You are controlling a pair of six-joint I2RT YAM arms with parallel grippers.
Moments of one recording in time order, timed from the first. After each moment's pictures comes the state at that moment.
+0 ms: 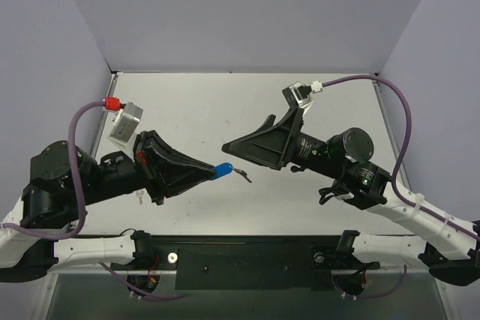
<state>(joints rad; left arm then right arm) -1.28 0.85 1.52 -0.53 0.02 -0.54 1.04 0.98 1.16 0.18 -0.25 1.21</state>
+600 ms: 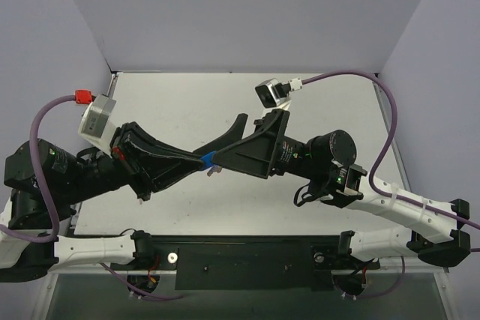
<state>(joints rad) -1.28 0.84 1.59 -0.48 0.03 -0.50 1.22 1.18 1.31 0.46 -0.25 1.23</state>
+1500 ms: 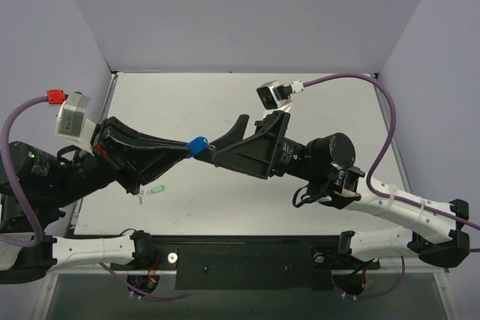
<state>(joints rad) -1.28 0.83 1.62 -0.48 -0.08 -0.44 1.22 1.17 1.27 0.51 -0.24 1.23</state>
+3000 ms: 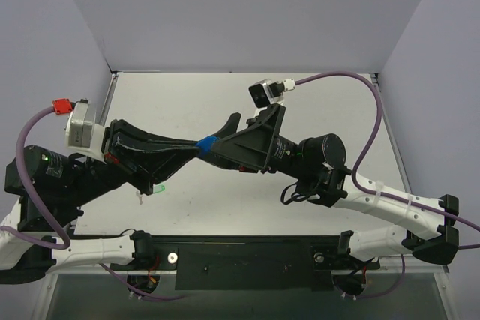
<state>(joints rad) -1.28 0.81 1.50 -0.26 -0.02 -0.32 1.22 1.23 1.26 0.66 -0.22 1.36</state>
